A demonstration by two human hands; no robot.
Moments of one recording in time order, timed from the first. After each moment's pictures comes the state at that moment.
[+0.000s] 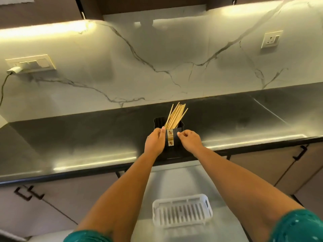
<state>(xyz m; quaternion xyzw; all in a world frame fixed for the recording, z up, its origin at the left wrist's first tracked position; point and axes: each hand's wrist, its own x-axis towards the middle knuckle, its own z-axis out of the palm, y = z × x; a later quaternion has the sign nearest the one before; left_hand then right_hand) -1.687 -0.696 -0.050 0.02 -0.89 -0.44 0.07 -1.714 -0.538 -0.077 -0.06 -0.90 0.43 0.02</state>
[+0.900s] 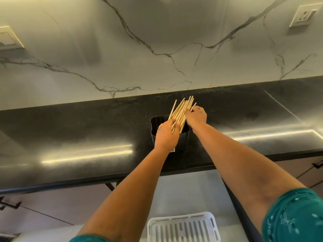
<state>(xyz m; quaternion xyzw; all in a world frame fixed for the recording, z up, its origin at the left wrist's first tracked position) -1.804 -0.657 -0.094 -0.03 -0.90 -0.43 0.08 -1.876 -0.532 -0.077 -0.19 -0.83 0.52 0.10</state>
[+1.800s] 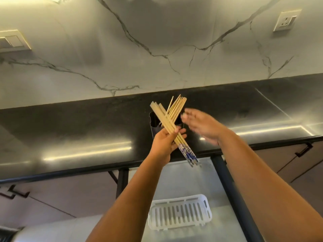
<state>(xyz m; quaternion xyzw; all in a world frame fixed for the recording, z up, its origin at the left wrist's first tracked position) -1.690 -0.663 -0.057 0.00 -0.54 -0.84 -0.12 -1.702 -0.504 0.012 0.08 -0.76 0.63 -0.15</state>
